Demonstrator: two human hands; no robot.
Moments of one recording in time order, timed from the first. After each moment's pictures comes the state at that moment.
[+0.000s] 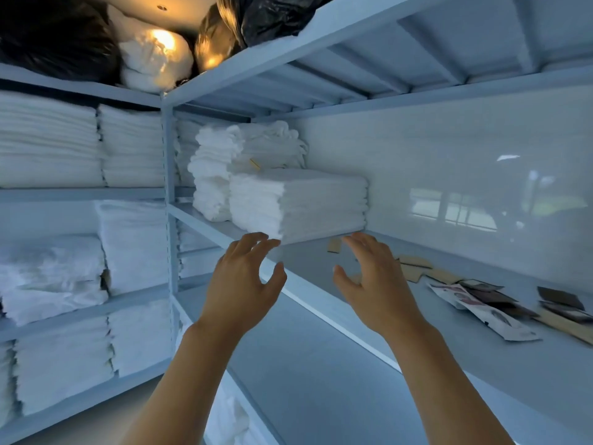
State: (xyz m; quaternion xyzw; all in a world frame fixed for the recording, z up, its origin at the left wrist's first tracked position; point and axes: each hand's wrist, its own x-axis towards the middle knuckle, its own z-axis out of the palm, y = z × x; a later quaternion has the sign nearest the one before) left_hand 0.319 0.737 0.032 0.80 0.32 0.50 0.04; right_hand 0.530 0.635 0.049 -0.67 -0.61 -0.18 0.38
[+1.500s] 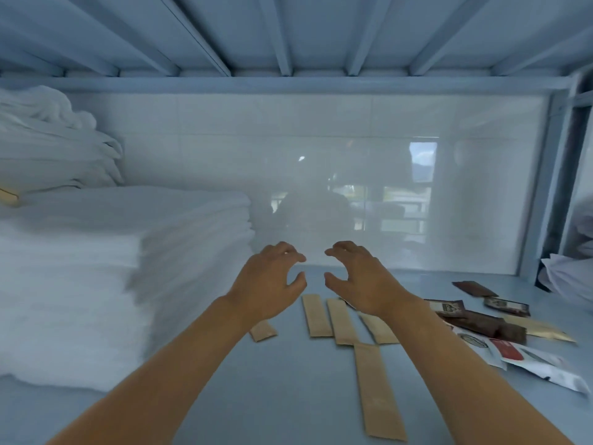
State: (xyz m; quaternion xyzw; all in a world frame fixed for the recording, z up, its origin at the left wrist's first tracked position) left_hand 0.663 1.092 0.068 0.93 -0.09 0.34 0.12; right_hand 0.739 0.884 0.079 -0.89 -0.37 -0.19 0.21
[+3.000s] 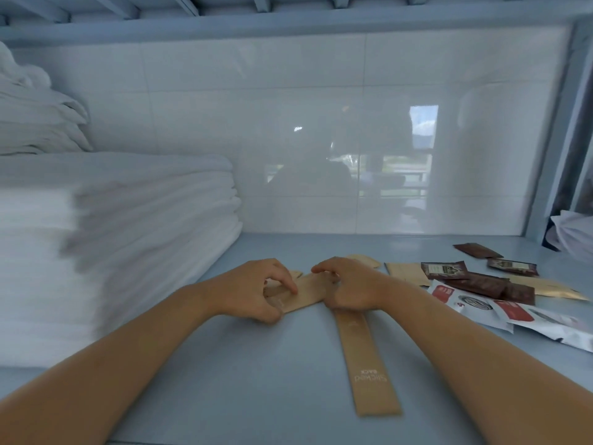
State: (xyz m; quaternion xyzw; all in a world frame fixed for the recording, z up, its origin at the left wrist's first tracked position) left_hand 0.683 1.113 0.016 0.97 -0.12 0.03 0.20; right_hand 0.780 0.879 0.009 -0.92 -0.35 0.02 0.20
